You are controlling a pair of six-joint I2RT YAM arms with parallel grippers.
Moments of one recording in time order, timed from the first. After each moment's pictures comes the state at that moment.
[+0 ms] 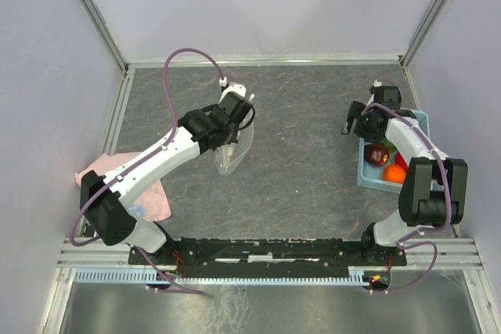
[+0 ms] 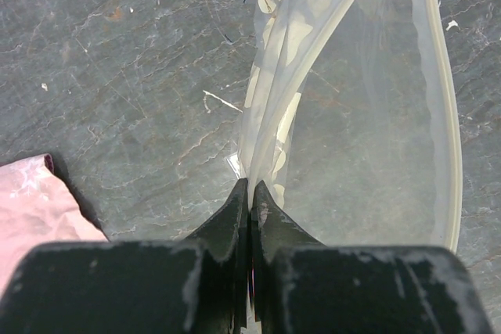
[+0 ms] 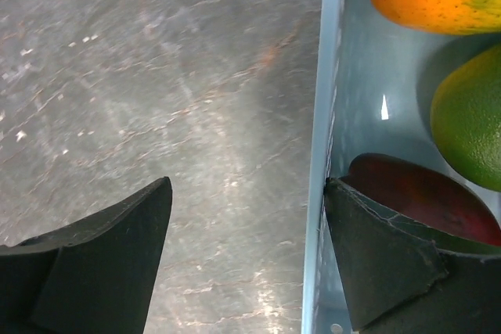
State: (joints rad) left arm -0.77 1.48 1.38 -0.83 -0.52 -0.37; right arm -0.07 1.56 1.06 -0.49 -0.10 0.27
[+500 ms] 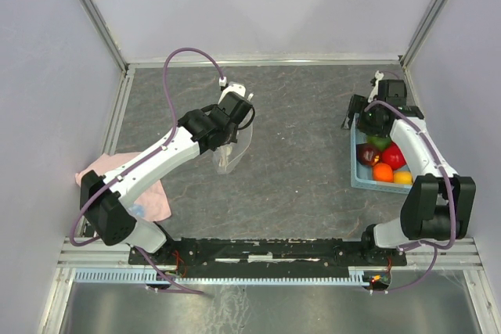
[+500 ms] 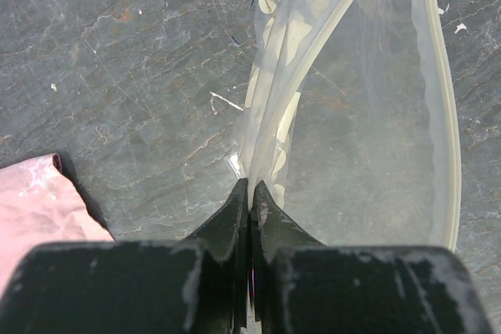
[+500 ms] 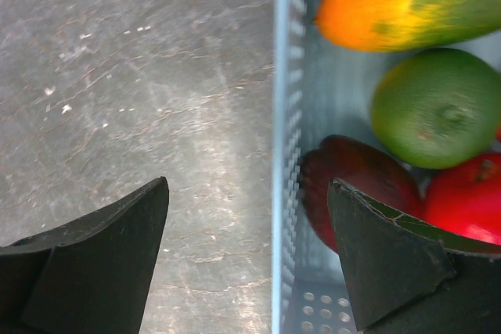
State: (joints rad) left arm -0.77 1.48 1.38 -0.84 -0.54 -0.37; right arm -0.04 1.46 1.13 -0.60 -0.15 0.22
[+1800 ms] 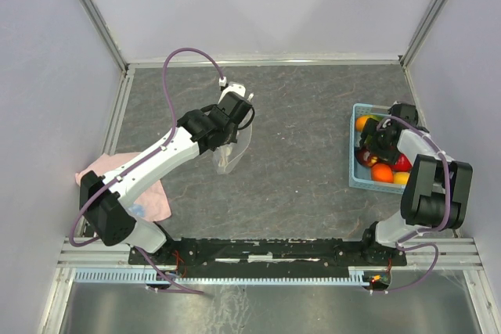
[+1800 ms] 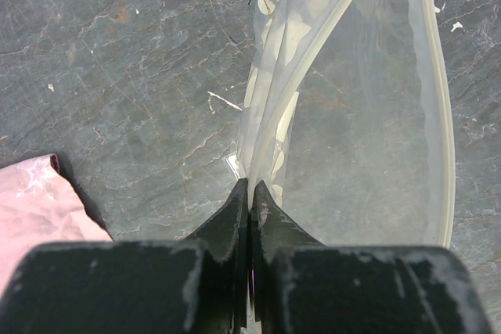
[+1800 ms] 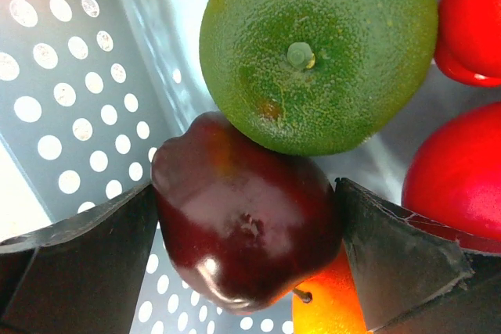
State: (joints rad) left arm -0.77 1.47 1.38 -0.84 -0.54 -0.37; right arm -0.23 1.55 0.91 -0.47 -0.14 0.28
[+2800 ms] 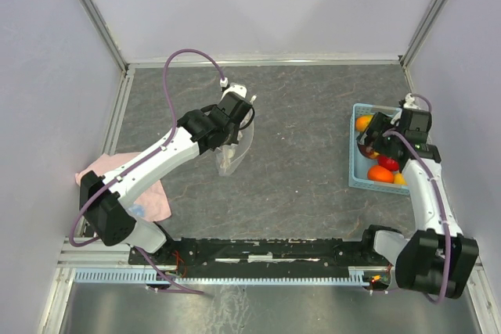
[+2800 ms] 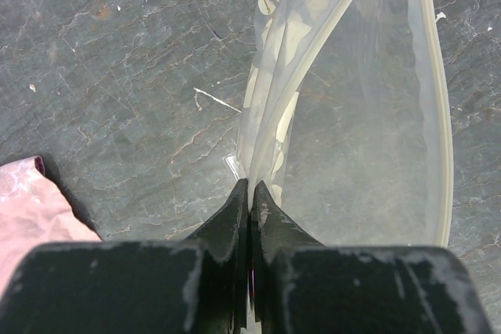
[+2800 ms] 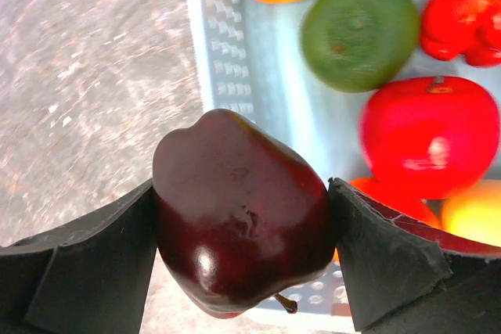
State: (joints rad) left arm -0.77 1.47 1.38 -0.84 -0.49 -0.37; right arm -0.21 1.11 0.82 -0.50 -0.15 0.32
